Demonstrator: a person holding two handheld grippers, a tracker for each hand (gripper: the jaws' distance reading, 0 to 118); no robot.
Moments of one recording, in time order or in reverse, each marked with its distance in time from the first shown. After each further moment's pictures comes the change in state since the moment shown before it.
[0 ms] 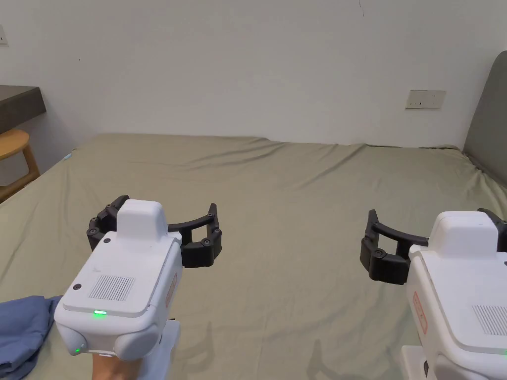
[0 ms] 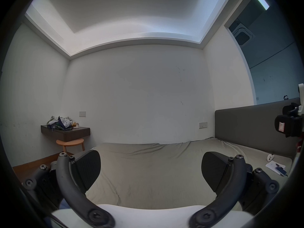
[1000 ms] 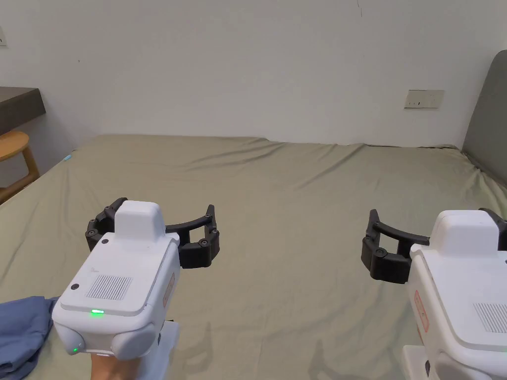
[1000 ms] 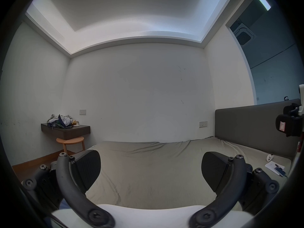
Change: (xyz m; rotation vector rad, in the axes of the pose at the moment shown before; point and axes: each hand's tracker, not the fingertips) left arm -0.001 0.000 0.001 -0.013 -0.002 0.008; right arm 0.003 0.000 0.002 -0.006 -0.005 -0.002
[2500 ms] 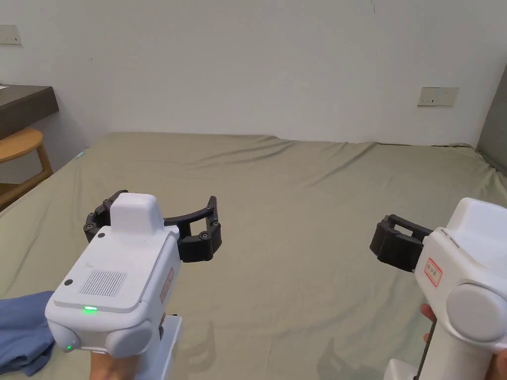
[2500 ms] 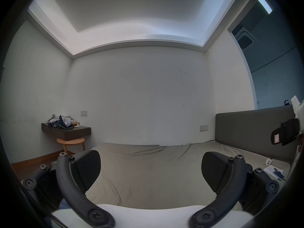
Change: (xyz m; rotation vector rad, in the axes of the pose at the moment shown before) left arm -0.012 0.012 0.009 0.022 0.004 0.022; right arm -0.006 0.025 -0.012 -0.391 -0.097 -0.275
